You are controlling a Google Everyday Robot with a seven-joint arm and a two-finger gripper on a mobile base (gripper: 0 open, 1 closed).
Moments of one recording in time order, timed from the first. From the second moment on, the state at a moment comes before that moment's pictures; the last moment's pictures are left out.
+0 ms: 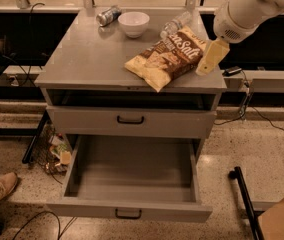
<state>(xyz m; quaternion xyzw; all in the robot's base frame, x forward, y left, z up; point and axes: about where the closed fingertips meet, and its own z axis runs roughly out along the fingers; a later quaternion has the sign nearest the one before) 0.671 -0.196 0.946 -0.55 0.76 -0.12 0.32</state>
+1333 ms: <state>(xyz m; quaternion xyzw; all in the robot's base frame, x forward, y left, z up) 0.762 -0.178 0.862 -0.61 0.74 -0.04 0.29</state>
